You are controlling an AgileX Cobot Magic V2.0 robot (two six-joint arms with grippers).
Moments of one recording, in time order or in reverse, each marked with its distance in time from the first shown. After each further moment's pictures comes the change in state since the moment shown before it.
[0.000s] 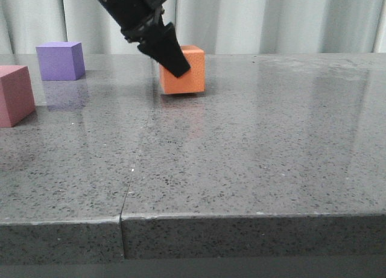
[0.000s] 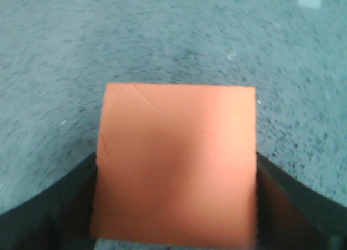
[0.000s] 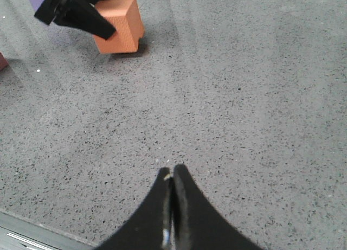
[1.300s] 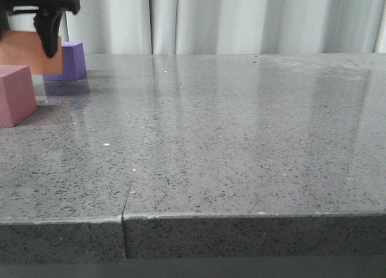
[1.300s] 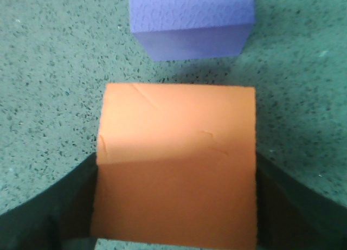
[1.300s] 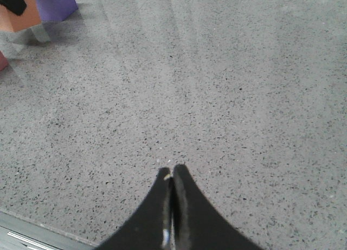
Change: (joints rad) left arm 0.120 -0.202 0.209 0.779 0.065 -1.356; right arm 0.000 0.000 0.000 0.000 0.000 0.000
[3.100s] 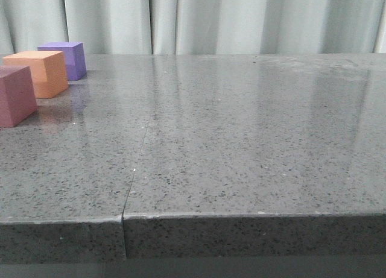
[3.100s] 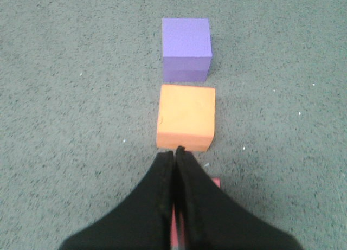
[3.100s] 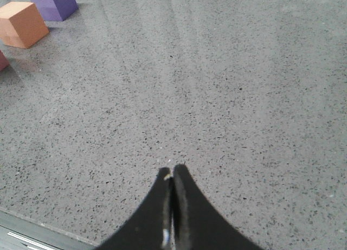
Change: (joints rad) left arm 0.001 -0.650 0.382 -0.038 -0.137 -0.034; right arm 0.000 0.000 0.000 0.000 0.000 0.000
